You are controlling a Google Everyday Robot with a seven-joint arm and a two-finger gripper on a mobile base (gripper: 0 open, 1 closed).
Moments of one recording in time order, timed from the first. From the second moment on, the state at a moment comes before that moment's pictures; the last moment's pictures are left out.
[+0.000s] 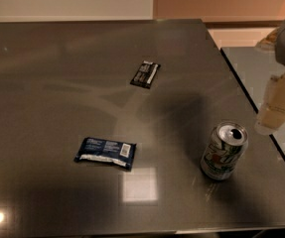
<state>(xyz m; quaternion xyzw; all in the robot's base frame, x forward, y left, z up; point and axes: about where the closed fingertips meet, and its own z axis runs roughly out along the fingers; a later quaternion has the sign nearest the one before) 0.438 -0.217 0.976 -0.60 0.78 -0.03 0.16</state>
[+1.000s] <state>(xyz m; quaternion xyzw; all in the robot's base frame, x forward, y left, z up) 0.428 -0.213 0.966 -0.61 0.77 0.00 0.18</state>
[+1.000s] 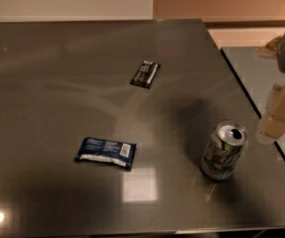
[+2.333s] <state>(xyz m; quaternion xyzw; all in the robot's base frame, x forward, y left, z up) 0.370 -0.169 0.913 -0.65 0.68 0.19 0.28</state>
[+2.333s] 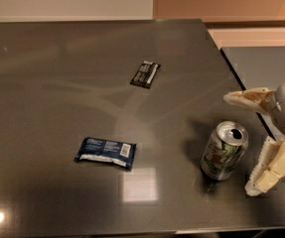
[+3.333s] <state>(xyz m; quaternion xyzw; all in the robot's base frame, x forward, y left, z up) 0.386 -0.164 0.903 -0.65 0.66 0.22 0.30</state>
